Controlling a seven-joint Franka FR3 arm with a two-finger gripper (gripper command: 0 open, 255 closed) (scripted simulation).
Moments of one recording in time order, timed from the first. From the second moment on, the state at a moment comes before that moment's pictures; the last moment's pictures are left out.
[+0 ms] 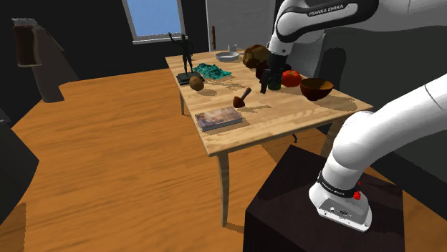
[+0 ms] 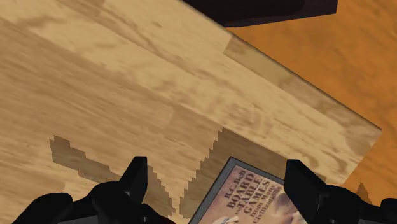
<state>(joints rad) -0.07 -0.61 -0.27 -2.43 0.02 1.90 -0.23</state>
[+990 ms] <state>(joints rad) 0.00 -0.17 -0.63 -2.14 0.31 2.13 -0.75</state>
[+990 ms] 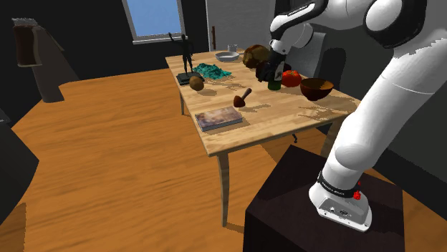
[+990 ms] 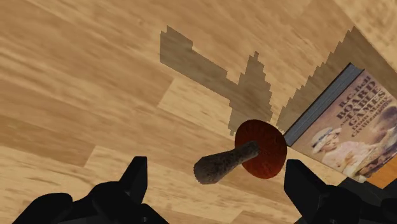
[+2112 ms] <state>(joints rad) 0.01 0.07 -0.69 -2.02 0.57 2.18 -0.98</state>
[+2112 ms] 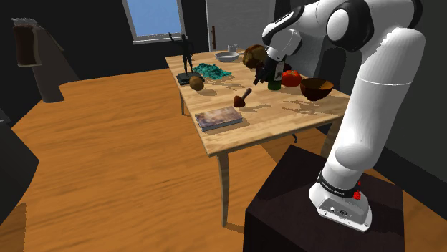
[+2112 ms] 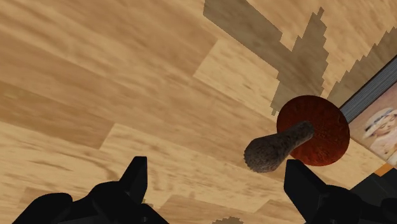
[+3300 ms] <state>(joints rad) 0.15 0.07 -0.62 -1.96 0.07 2.15 -0.82</state>
